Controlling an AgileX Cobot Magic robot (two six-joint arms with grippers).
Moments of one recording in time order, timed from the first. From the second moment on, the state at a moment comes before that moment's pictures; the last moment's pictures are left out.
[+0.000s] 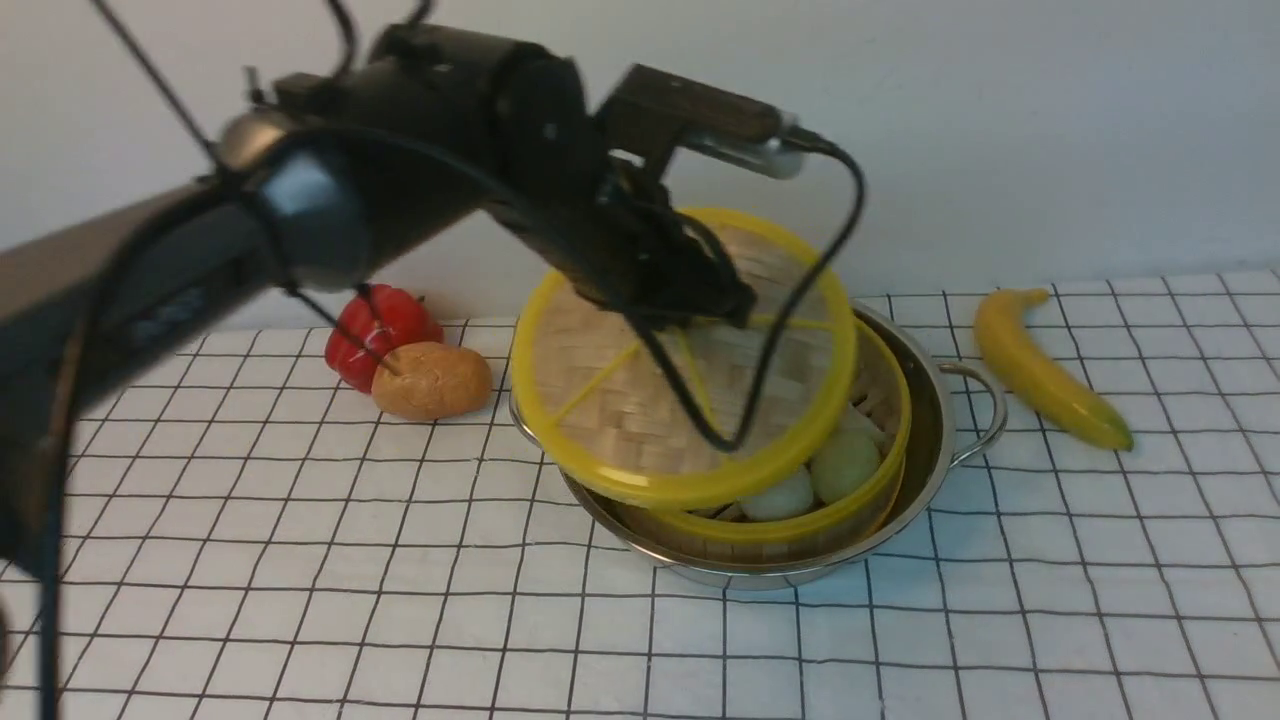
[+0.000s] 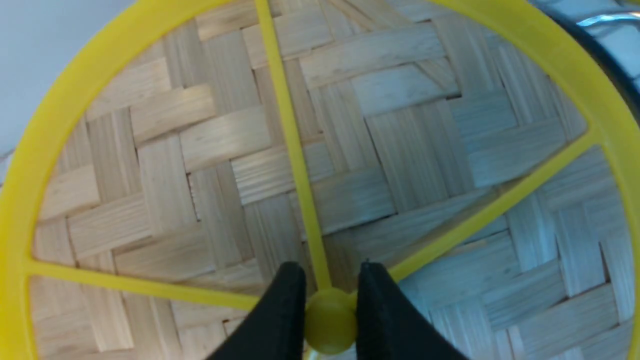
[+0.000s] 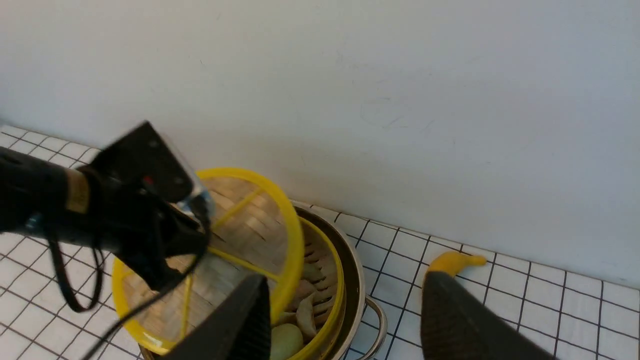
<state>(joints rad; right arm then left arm) 0.29 1.09 -1.69 0.07 1.24 0.07 -0.55 1.97 -1.73 0.01 0.84 0.08</state>
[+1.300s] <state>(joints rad) 0.29 1.07 -1.69 0.07 1.24 0.08 -0.61 2.14 -1.89 0.09 0.88 0.08</state>
